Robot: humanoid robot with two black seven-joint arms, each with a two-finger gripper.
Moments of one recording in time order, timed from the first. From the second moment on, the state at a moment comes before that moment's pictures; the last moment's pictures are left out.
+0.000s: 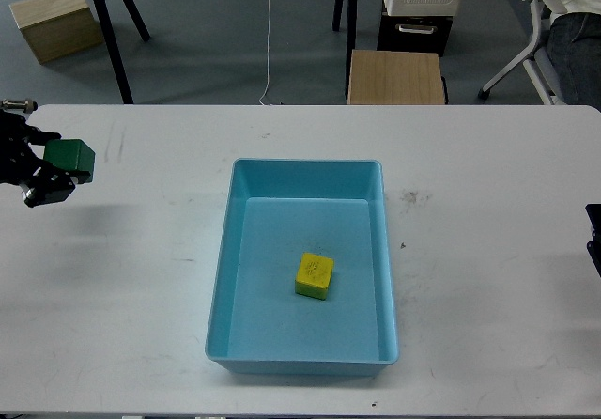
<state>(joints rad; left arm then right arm) -1.15 1.03 -0.21 -1.36 2.17 -0.33 -0.49 -0.36 -0.18 1.69 1.61 -1.13 0.13 0.23</state>
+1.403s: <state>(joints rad) -1.27 0.30 -0.05 -1.32 2.18 -0.49 -0.49 -0.40 -0.17 1.68 1.58 -1.13 0.08 0.23</state>
